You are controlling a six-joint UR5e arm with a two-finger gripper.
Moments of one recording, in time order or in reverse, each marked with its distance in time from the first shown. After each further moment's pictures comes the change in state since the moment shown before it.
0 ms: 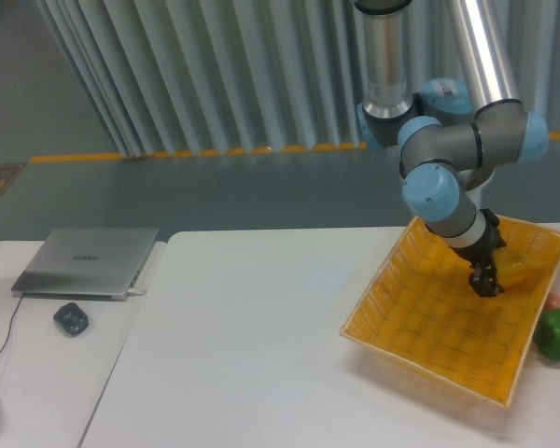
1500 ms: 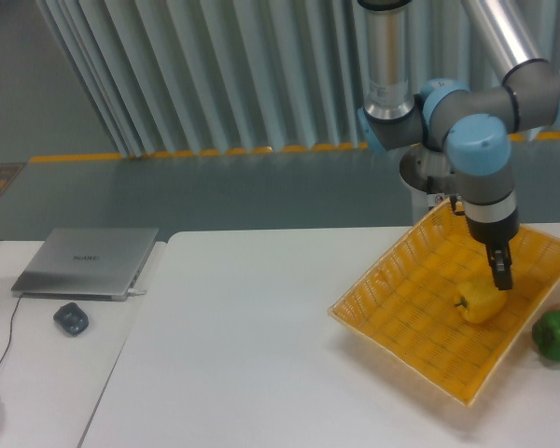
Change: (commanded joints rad) arm 0.175 0.058 0.163 -0.008 -0.382 -0.017
